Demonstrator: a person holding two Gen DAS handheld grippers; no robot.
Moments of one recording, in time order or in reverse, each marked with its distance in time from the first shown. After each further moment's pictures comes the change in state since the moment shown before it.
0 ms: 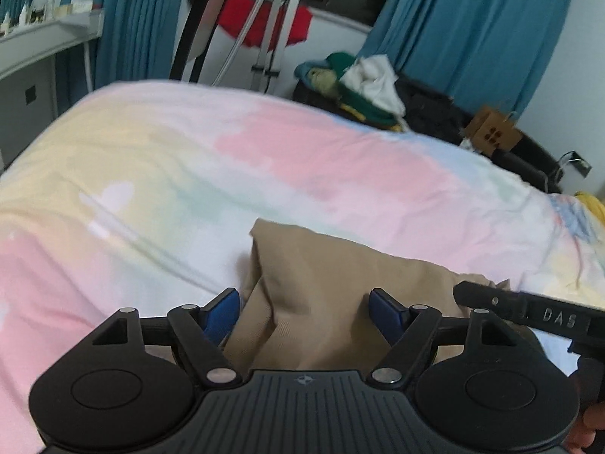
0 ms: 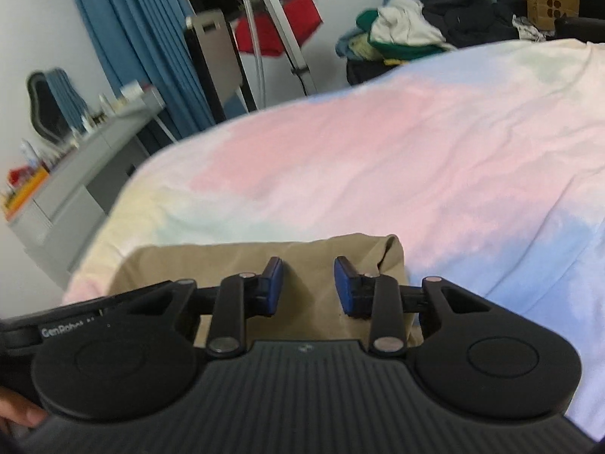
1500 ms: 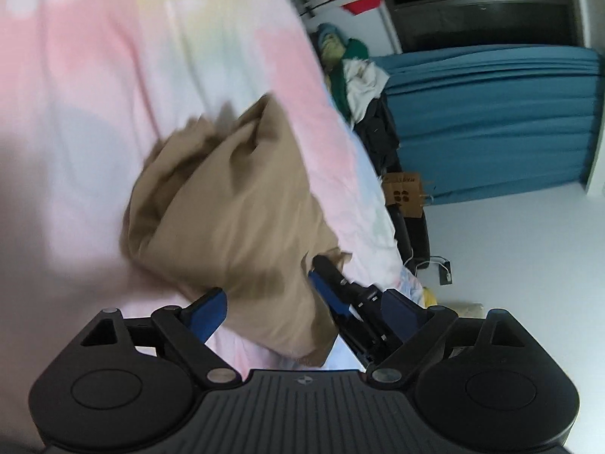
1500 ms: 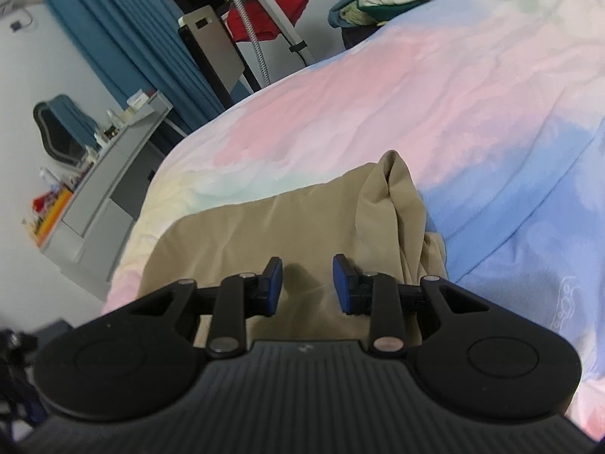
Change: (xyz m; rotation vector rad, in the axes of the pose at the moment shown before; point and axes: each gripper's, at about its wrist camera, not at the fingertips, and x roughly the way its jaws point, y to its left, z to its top) left arm -0.082 0.061 -0.072 -0.721 0.205 -0.505; right arm -0.037 -0.008 -0.027 0.202 0.045 0.114
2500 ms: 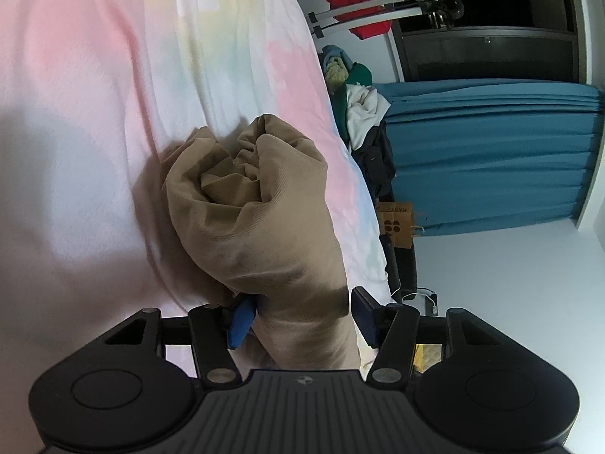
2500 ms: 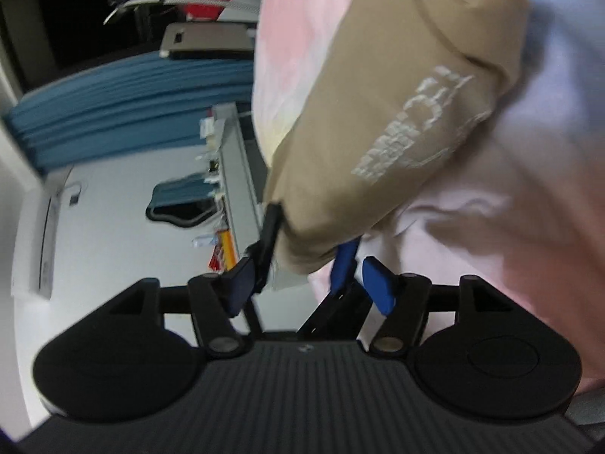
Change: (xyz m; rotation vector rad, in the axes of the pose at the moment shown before) left arm 0.031 0.011 0.029 -0.055 -0.102 -0.057; right arm 0.015 -0.024 -0.053 0.807 0.285 0.451
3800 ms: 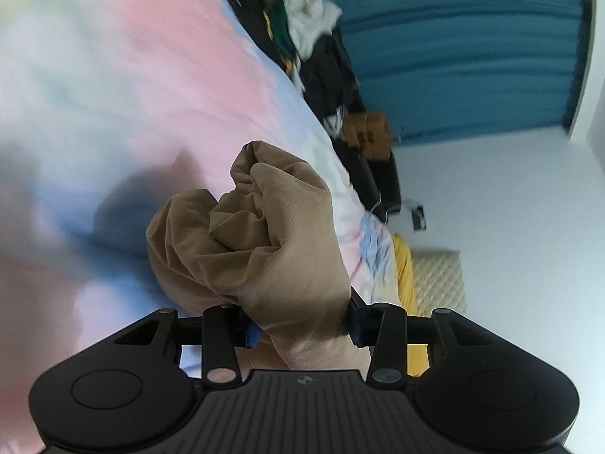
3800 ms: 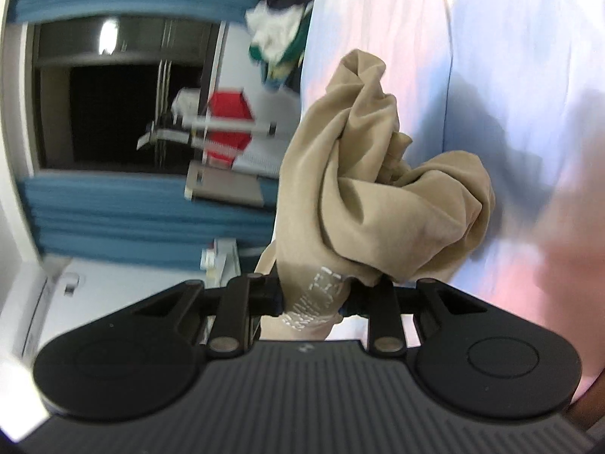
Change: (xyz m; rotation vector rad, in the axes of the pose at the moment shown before) left arm 0.134 -0.162 -0.032 0.157 0.275 -0.017; right arm -0.193 0.048 0.043 -0.081 -0.483 -0.032
